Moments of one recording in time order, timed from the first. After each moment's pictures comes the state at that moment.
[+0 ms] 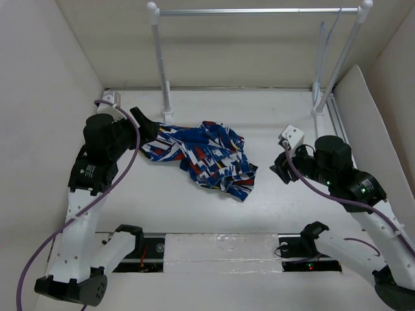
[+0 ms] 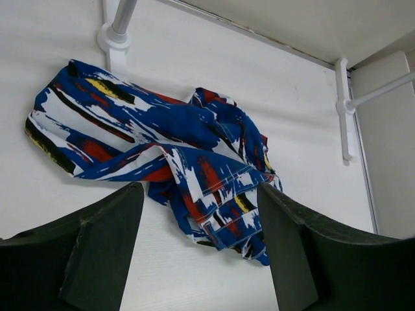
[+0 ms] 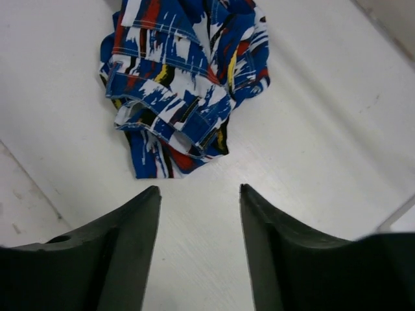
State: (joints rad) left arm -0.17 0.89 1.21 -0.67 0.10 -0.51; right arm 0.55 0.77 1.13 -0.82 -0.18 -0.28
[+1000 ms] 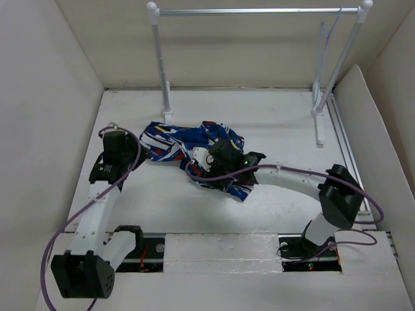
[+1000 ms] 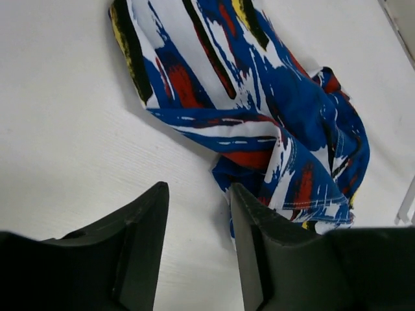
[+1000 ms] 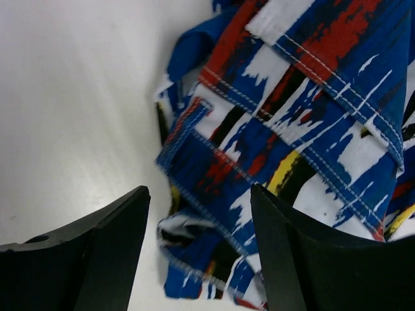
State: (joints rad) left arm -0.02 0.99 0.85 -0.57 0.01 -0.74; right arm 0.95 1.58 1.14 -0.40 -0.07 -0.32
